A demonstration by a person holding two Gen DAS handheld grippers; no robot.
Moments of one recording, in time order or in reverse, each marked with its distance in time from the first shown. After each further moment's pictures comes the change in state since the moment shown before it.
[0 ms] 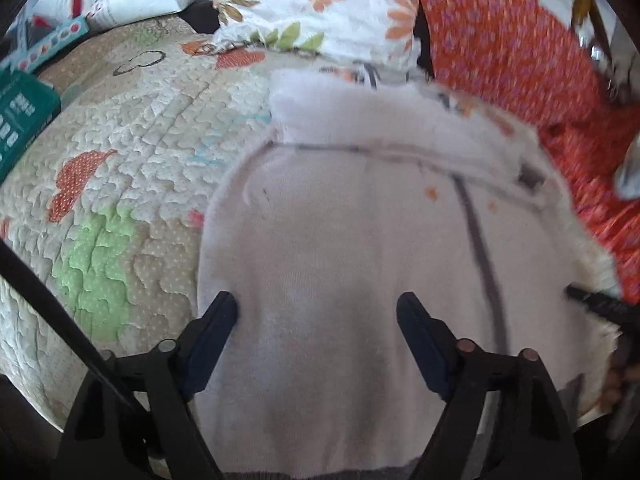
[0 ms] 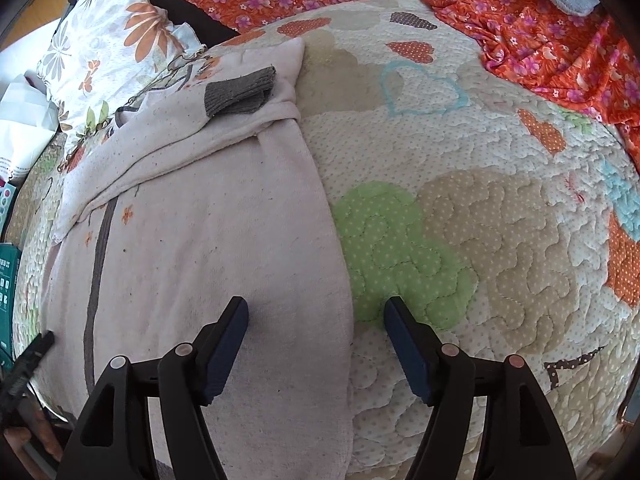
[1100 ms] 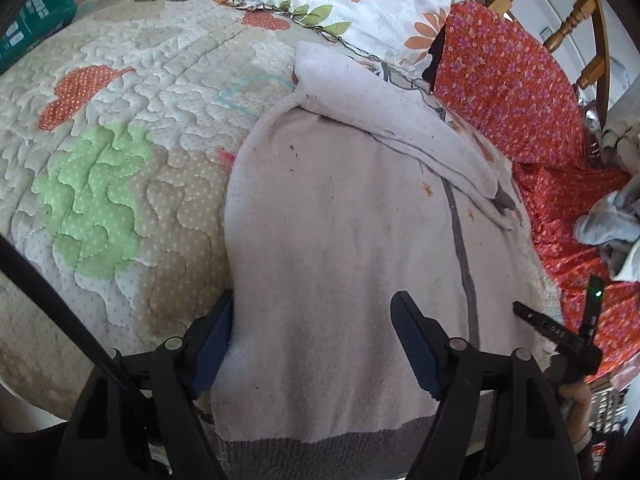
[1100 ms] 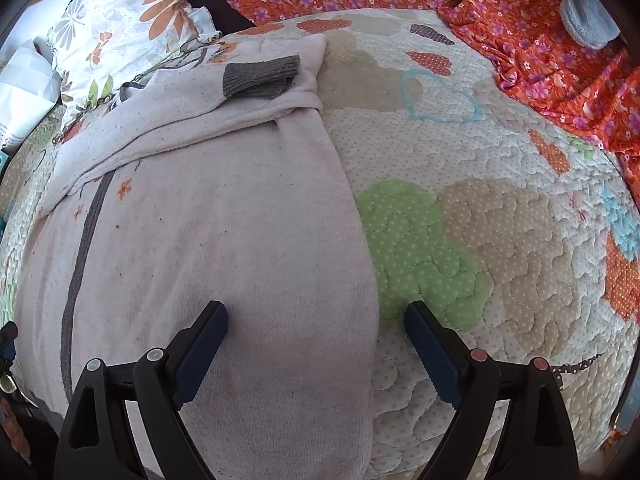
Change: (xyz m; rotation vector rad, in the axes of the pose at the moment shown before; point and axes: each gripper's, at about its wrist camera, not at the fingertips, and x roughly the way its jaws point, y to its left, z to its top) left arm 0.009 0.034 -0.029 -0.152 0.077 -0.166; right arm 0.010 0.019 -0.008 -0.097 -0.026 -0.066
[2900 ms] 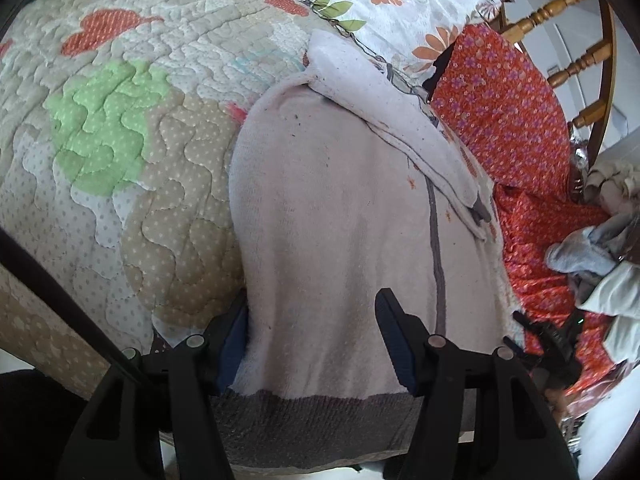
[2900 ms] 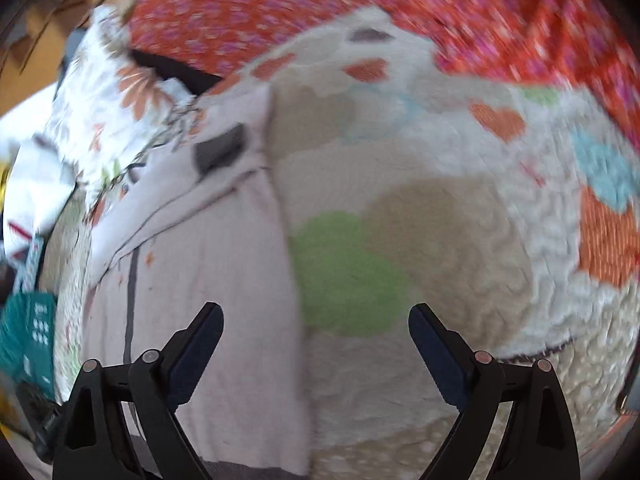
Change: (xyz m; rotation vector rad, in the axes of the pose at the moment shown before) left arm -0.012 0.015 -0.021 -0.177 0.026 -0.139; right arm -0.040 -0.078 0.000 0.284 -0.018 0.188
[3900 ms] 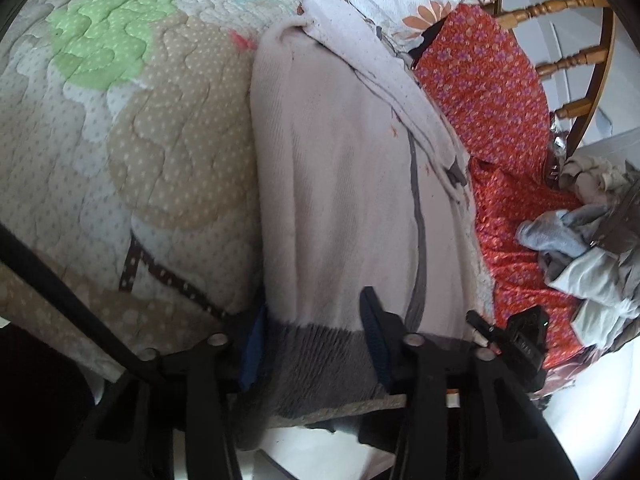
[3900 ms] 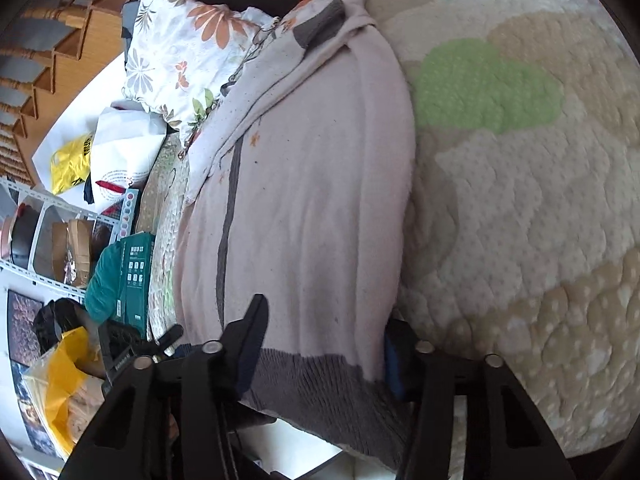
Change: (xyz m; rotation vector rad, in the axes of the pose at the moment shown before) left arm 0.002 0.008 -0.034 -0.014 0.135 -0.102; right arm 0.026 0.027 -0.090 0.005 0.215 0.423
